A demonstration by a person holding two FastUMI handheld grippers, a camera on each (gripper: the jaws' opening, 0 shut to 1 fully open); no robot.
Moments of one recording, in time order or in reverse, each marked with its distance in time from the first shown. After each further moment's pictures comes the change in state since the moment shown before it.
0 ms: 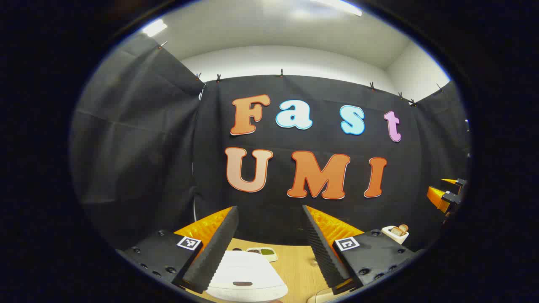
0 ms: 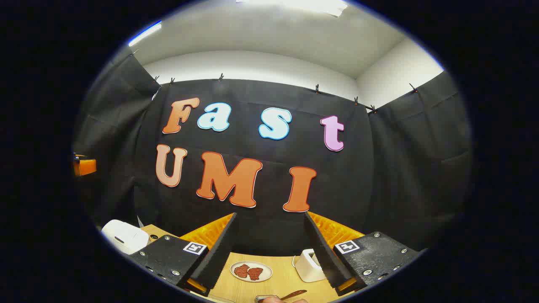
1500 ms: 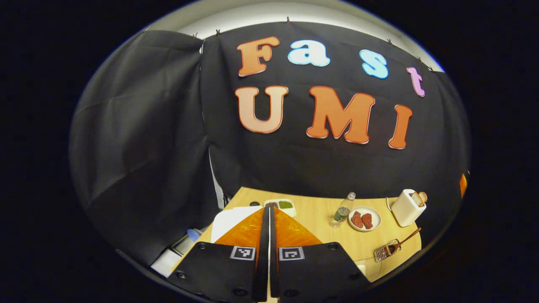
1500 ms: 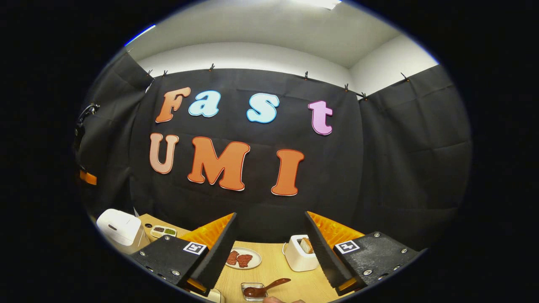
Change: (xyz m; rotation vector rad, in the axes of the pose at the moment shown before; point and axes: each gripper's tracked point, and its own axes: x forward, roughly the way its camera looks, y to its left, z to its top) left arm 0.020 0.030 -0.137 0.022 0.556 0.123; right arm -0.025 -0.049 -0.048 -0.007 0.098 -0.046
